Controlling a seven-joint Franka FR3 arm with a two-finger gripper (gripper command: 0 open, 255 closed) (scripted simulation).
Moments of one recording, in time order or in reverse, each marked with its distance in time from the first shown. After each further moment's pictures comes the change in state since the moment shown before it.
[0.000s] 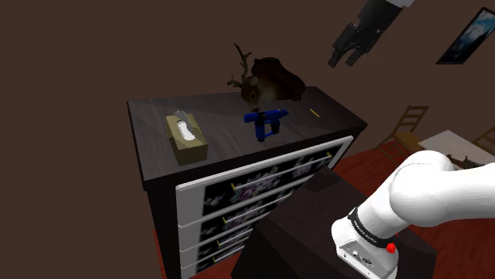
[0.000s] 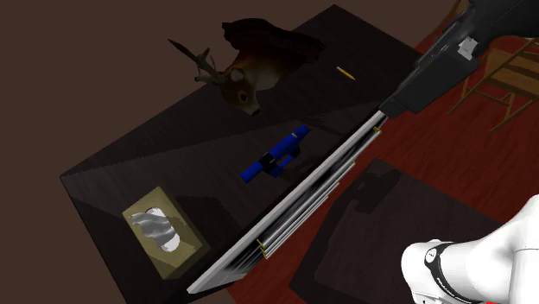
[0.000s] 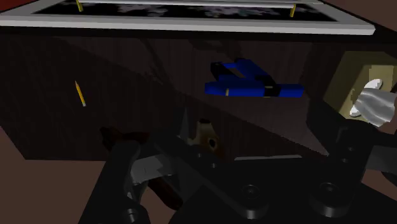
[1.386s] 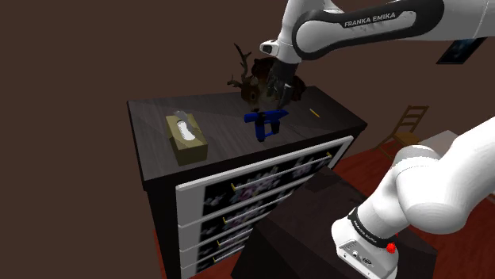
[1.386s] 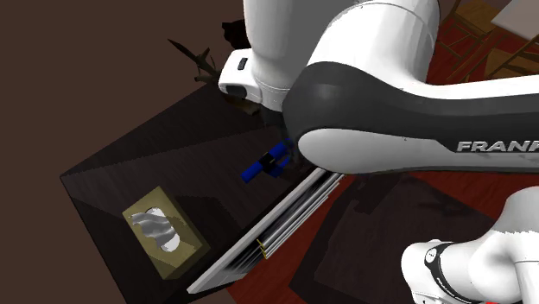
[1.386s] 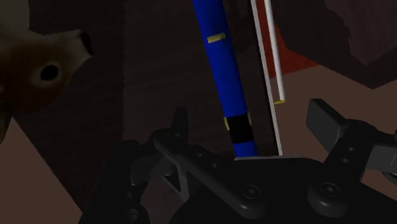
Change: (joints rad) arm 0.335 0.573 -0.208 0.002 -0.085 0.381 -1.067
